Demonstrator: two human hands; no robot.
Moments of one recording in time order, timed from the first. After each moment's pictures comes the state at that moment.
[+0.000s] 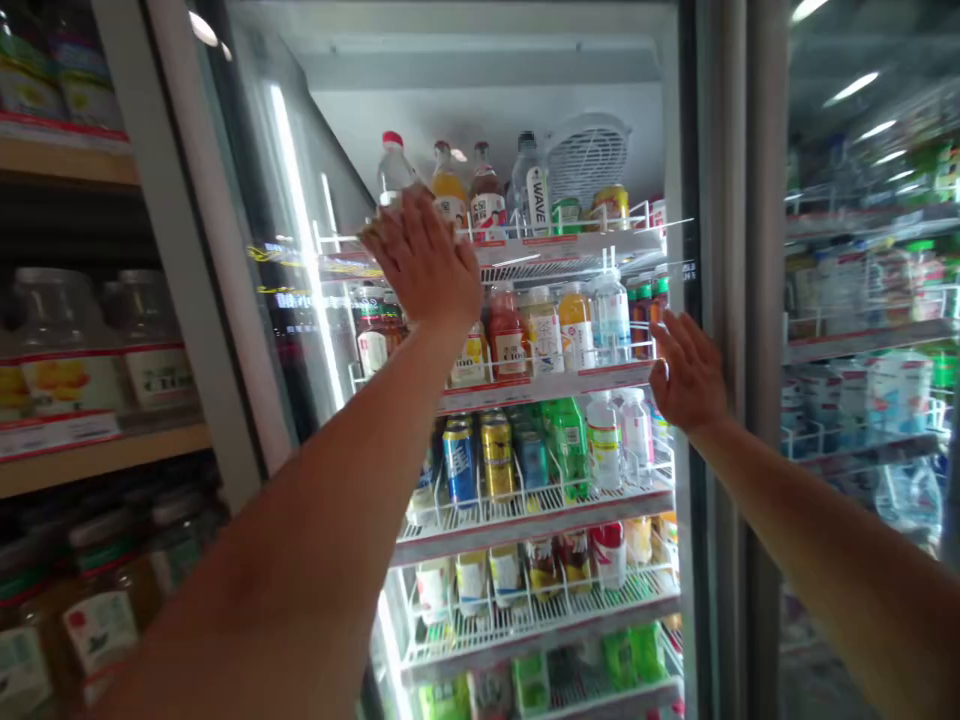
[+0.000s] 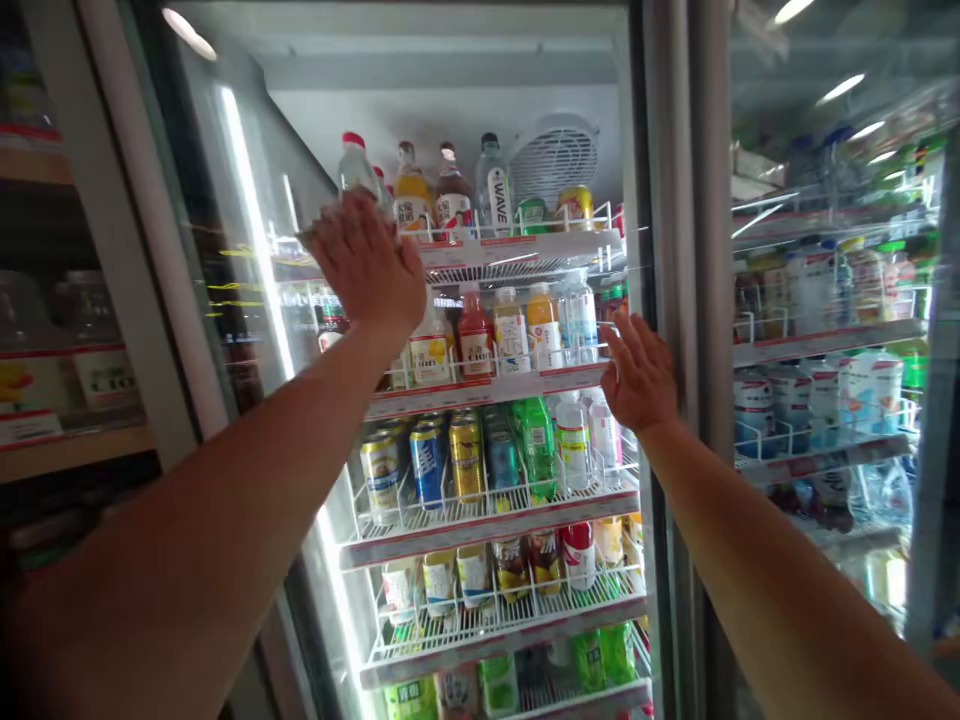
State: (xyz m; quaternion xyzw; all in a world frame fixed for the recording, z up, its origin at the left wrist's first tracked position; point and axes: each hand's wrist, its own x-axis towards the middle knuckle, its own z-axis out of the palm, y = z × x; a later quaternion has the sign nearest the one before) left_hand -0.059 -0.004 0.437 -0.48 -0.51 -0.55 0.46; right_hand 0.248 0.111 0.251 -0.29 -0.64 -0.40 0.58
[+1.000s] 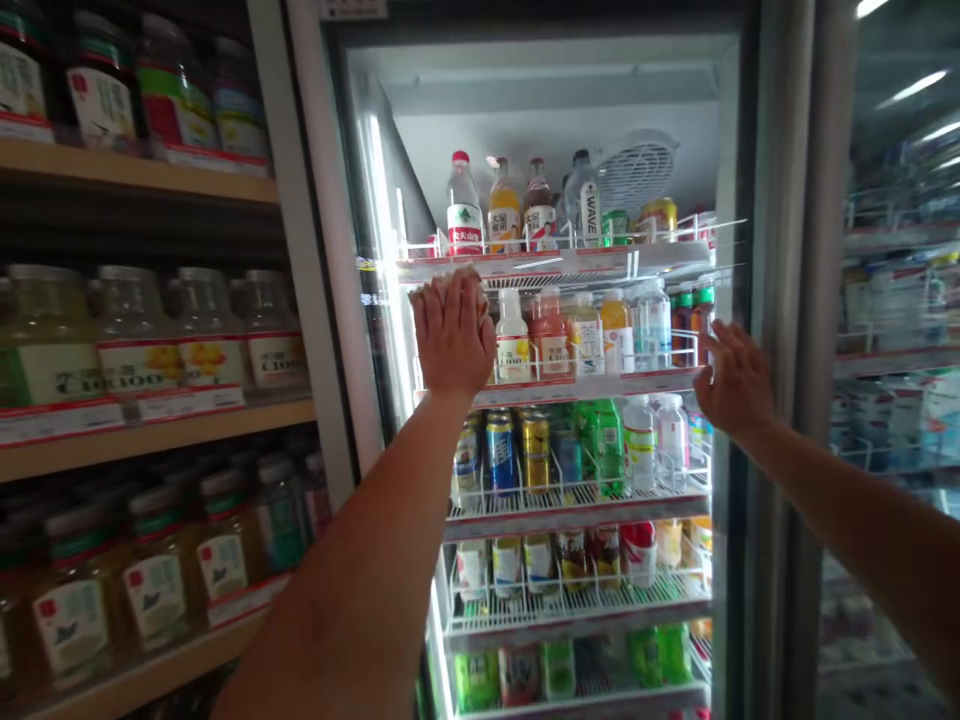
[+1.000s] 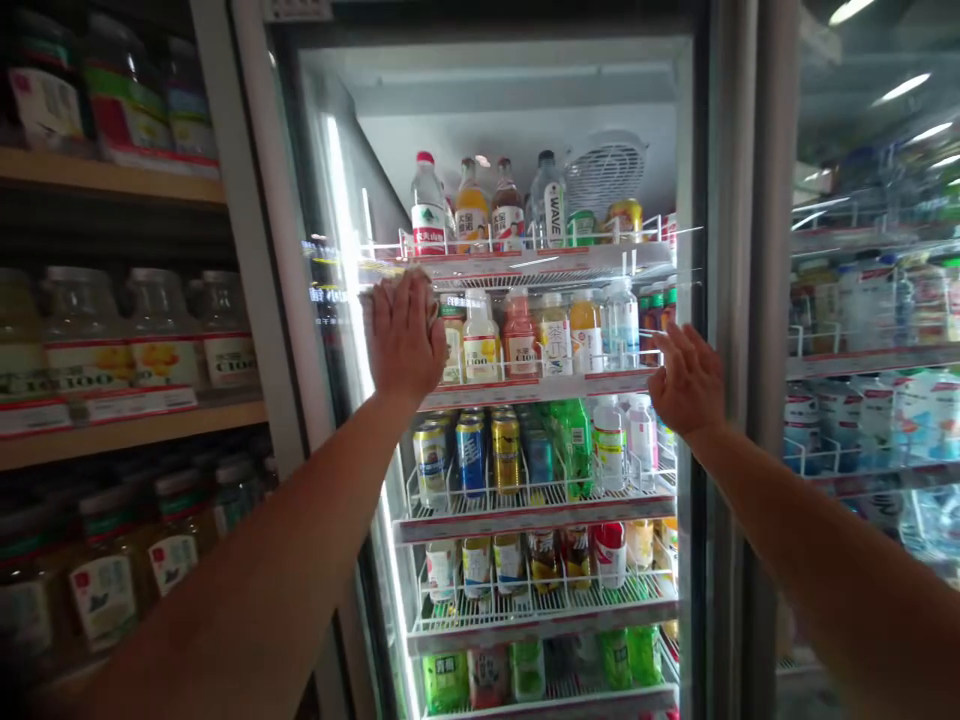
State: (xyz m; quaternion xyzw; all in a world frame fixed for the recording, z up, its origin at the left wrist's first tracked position) left_hand -0.138 -0.056 0.360 -0.54 -0.47 -0.45 0.53; right_hand 0.235 0.099 0.256 -0.33 -0.62 -0.37 0.62
